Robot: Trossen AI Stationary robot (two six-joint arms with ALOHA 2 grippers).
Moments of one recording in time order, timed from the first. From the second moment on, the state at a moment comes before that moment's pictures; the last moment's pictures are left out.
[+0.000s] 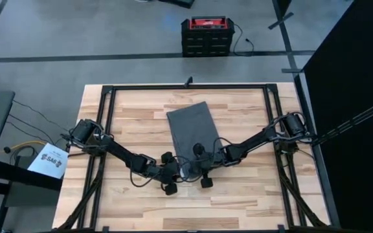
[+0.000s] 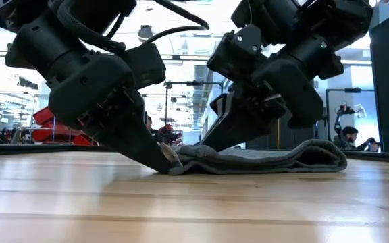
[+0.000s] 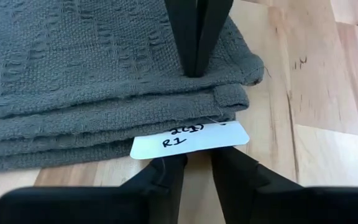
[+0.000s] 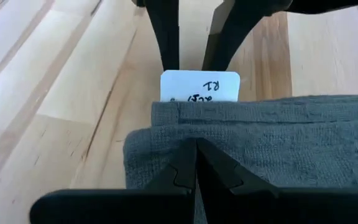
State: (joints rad) left arm -0.40 1.88 0.81 0.27 -0.34 -0.48; right arm 0.25 1.92 0.92 0.29 0.05 0.00
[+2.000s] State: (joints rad) left arm -0.39 1.88 0.93 0.06 -0.27 -0.40; right arm 0.35 1.93 0.98 0.15 0.20 -0.06
